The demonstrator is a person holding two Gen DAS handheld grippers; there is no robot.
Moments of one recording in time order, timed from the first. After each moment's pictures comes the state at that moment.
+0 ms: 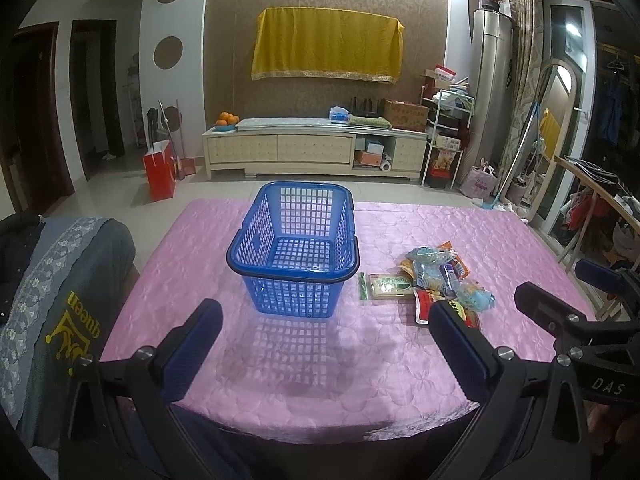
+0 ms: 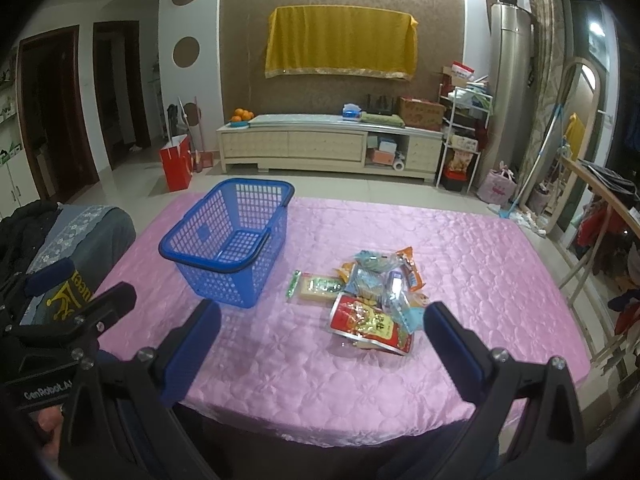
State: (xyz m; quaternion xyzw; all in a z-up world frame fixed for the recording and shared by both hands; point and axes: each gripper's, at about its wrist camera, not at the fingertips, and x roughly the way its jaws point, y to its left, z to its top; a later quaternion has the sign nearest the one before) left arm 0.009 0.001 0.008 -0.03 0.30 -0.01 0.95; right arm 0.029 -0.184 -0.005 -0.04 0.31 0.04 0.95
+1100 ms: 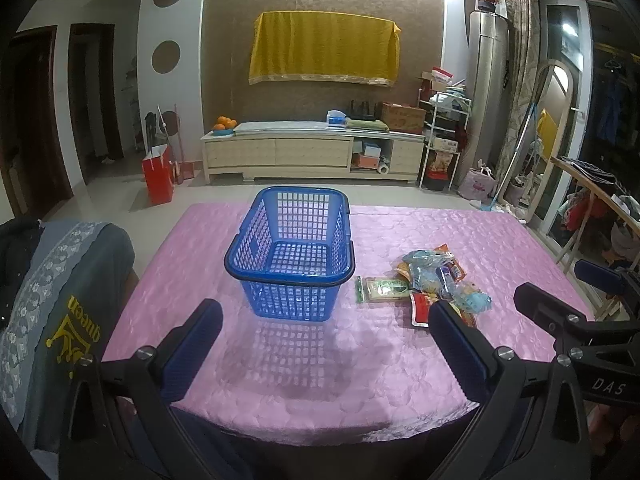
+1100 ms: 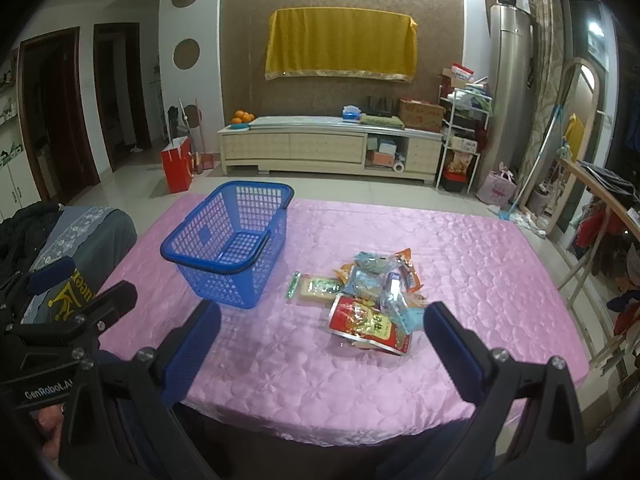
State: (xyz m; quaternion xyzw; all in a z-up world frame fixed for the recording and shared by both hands) left arm 0.008 -0.005 0.016 -0.02 0.30 -0.01 0.95; right arm 0.025 -0.184 0.000 -0.04 0.31 0.04 0.95
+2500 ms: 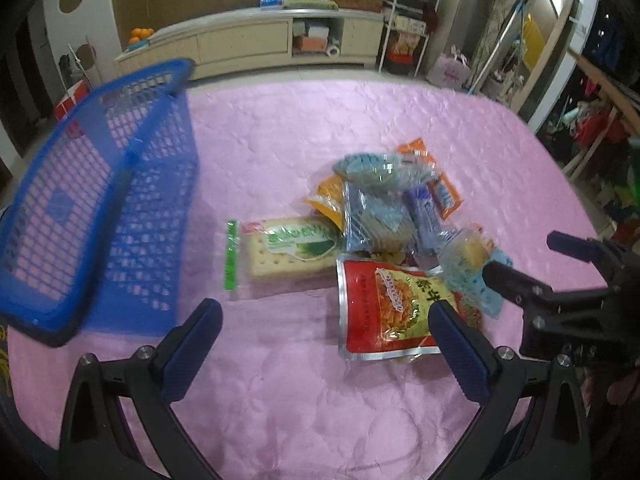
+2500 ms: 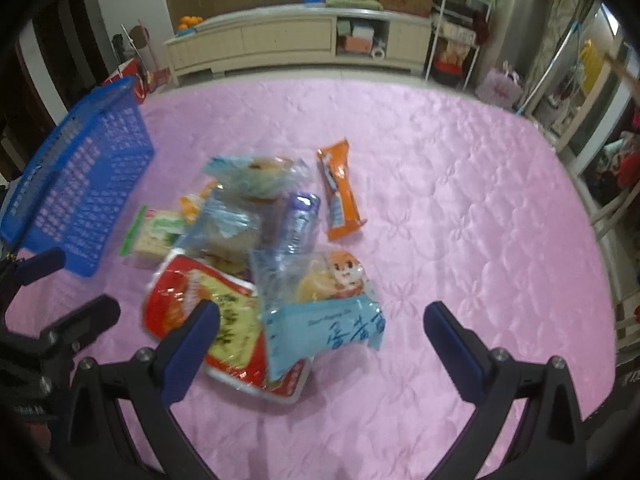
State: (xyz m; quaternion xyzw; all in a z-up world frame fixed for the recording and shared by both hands) left arm 0.219 -0.147 -0.142 0.01 0.50 -0.09 0.86; right arm 0.223 -0.333 -0.163 -0.02 0.51 0.02 0.86
